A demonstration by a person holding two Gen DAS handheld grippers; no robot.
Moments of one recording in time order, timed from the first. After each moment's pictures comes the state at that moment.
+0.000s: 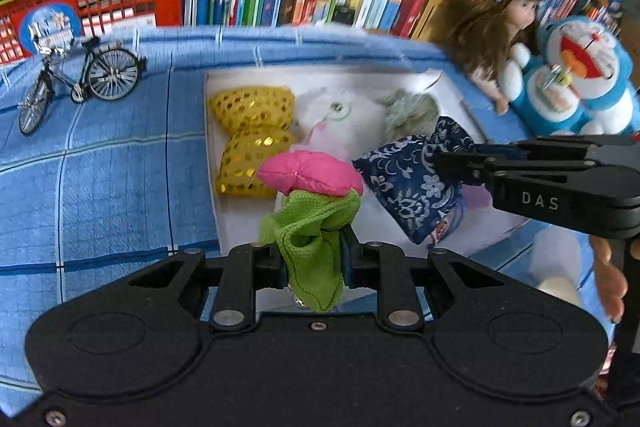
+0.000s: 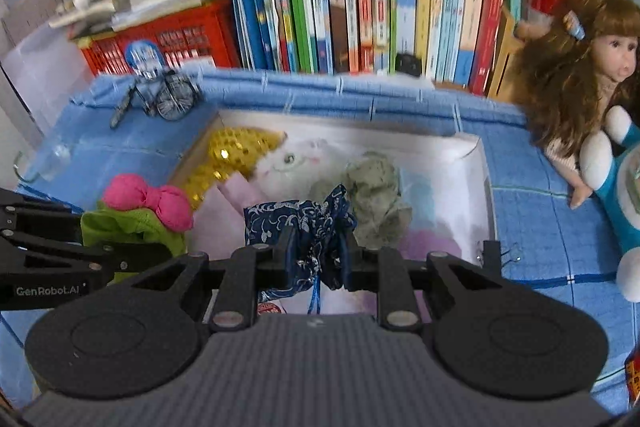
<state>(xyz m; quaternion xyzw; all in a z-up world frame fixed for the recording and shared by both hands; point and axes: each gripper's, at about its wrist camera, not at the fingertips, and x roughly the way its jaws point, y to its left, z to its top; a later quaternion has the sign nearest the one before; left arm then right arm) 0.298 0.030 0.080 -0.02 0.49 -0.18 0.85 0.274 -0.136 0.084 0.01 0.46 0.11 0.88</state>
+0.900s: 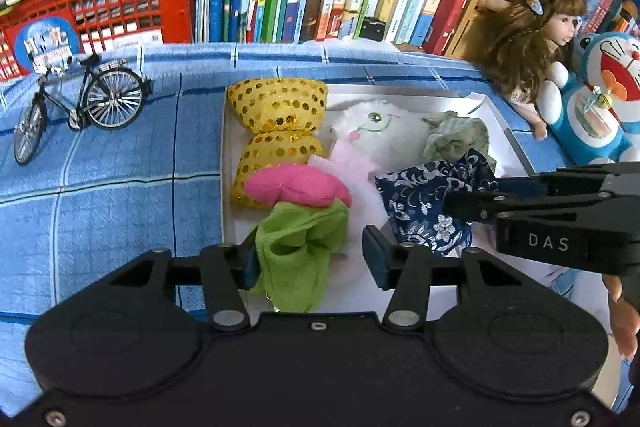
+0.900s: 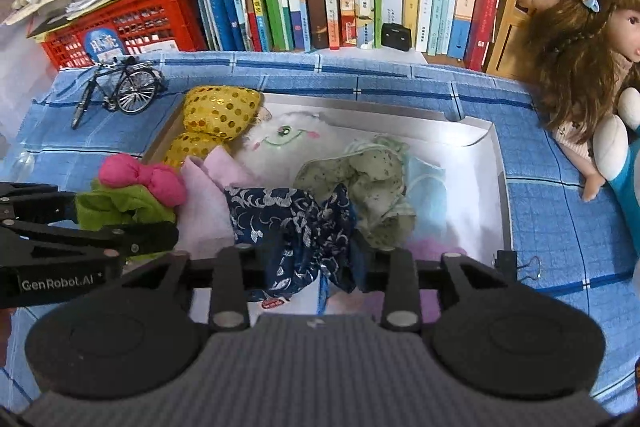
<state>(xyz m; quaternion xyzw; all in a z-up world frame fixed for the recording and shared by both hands) 0.338 0.024 0.064 -0.01 0.47 -0.15 0.87 0.306 -0.129 0.056 0.02 0.49 0.08 0.87</state>
